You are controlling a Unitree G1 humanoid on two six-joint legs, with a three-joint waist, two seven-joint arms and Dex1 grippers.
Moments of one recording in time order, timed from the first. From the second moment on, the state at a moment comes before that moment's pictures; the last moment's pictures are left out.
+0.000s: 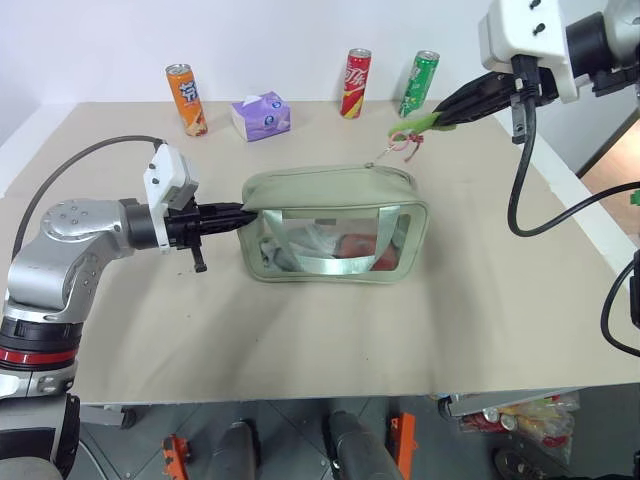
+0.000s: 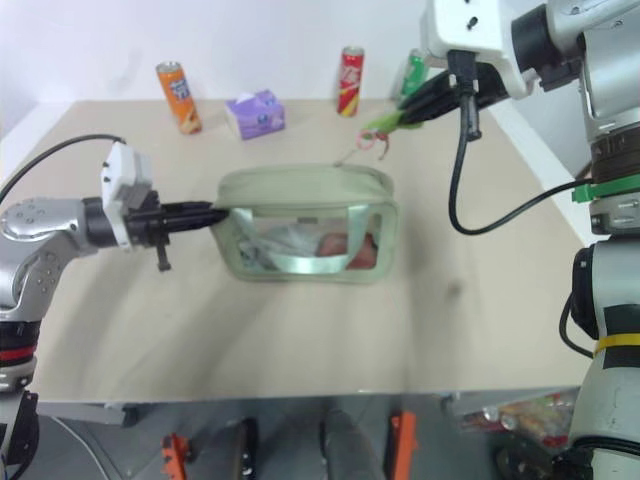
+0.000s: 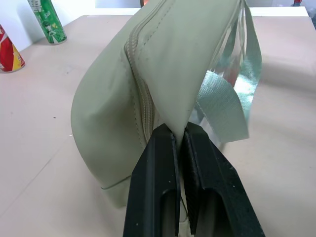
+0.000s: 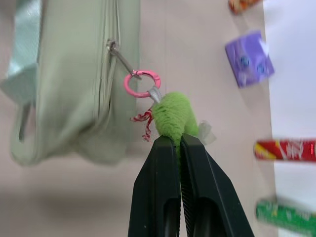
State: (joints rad) left arm -0.62 0.76 0.05 -0.10 -0.53 0.51 -1.08; right arm -1.55 -0.94 0.41 0.61 -0.01 0.06 1.57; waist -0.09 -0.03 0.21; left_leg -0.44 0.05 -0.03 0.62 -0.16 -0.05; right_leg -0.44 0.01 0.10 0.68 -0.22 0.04
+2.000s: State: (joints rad) left arm -0.57 0.75 0.09 -0.09 -0.55 0.56 -1.02; right arm -0.78 -0.93 0.03 0.13 0.27 0.55 1.44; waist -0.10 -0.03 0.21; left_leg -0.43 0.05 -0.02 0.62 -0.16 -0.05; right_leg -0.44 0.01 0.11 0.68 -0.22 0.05
